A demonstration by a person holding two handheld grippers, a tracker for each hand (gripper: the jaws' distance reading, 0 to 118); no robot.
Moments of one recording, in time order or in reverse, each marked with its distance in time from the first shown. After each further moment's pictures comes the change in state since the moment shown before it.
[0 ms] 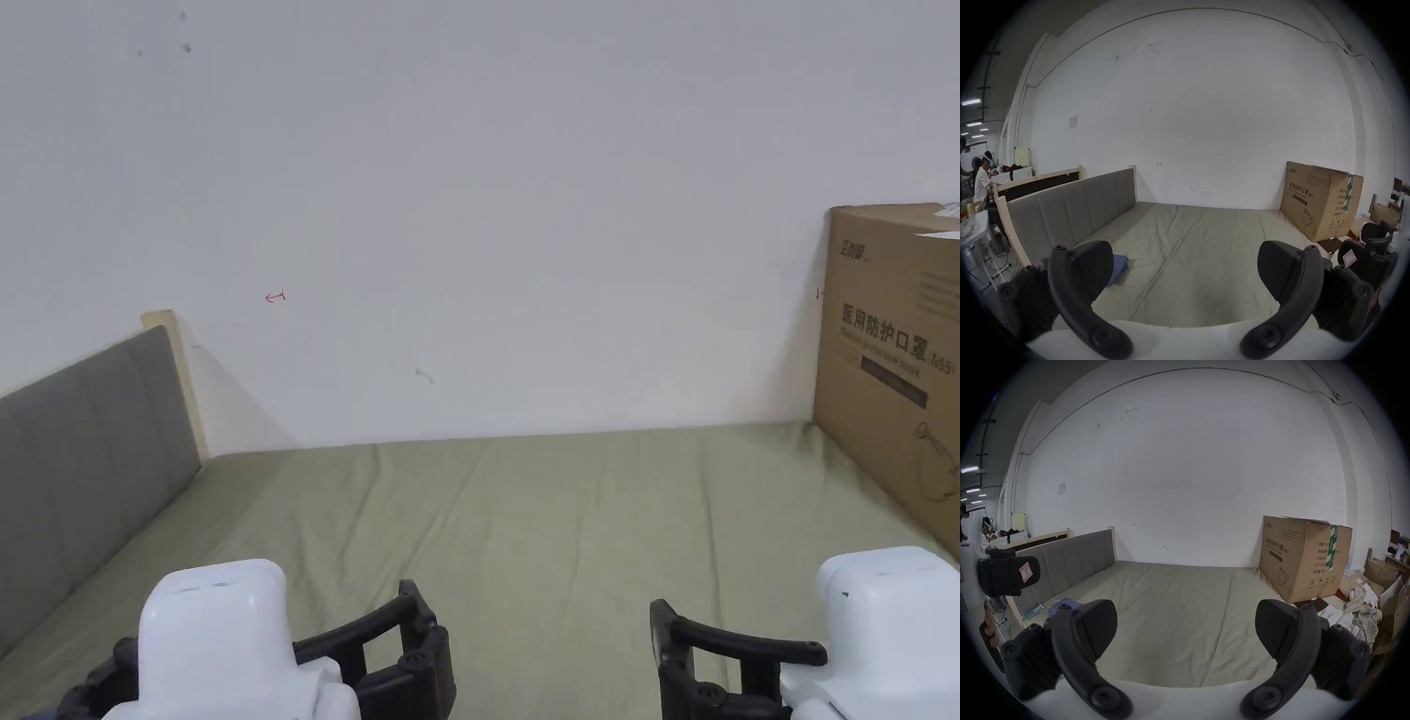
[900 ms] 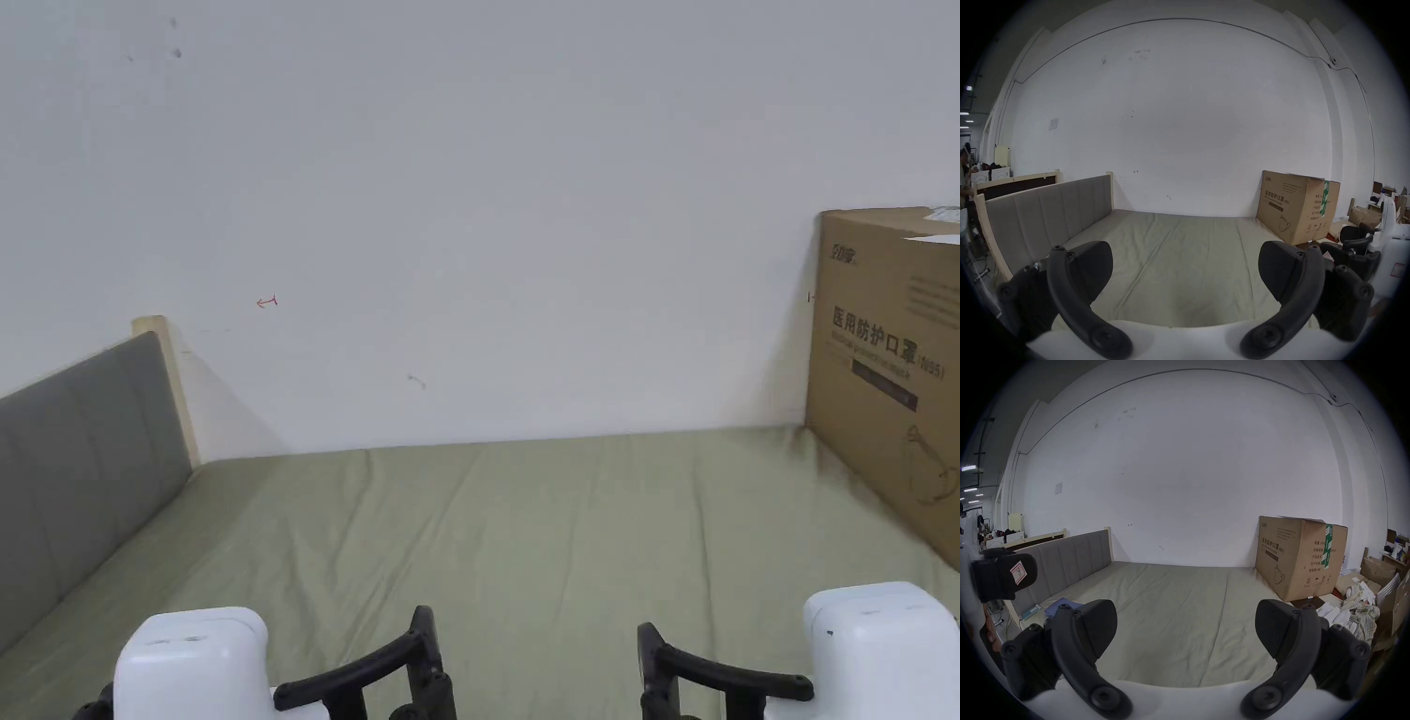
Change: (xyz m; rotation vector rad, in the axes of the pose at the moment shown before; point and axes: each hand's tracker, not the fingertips) left arm -0.006 -0.014 0.006 0.064 -0.167 0.022; right arm -0.004 -0.008 0.008 0.015 -0.027 -0.005
